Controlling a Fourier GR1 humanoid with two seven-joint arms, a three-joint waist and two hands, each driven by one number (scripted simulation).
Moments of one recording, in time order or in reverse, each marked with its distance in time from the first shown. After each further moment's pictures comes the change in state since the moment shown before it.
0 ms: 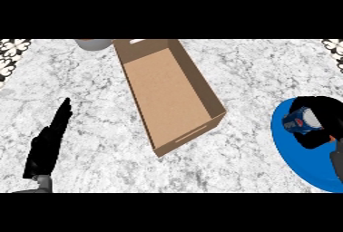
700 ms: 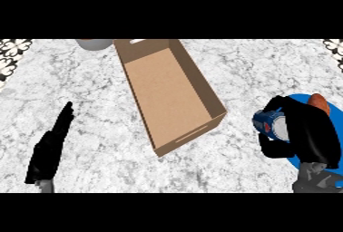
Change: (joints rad) left arm 0.035 -0.021 -0.013 -0.026 -0.018 0.005 -0.007; right arm 0.090 0.267 0.174 -0.532 0.192 -0.038 0.456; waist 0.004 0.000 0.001
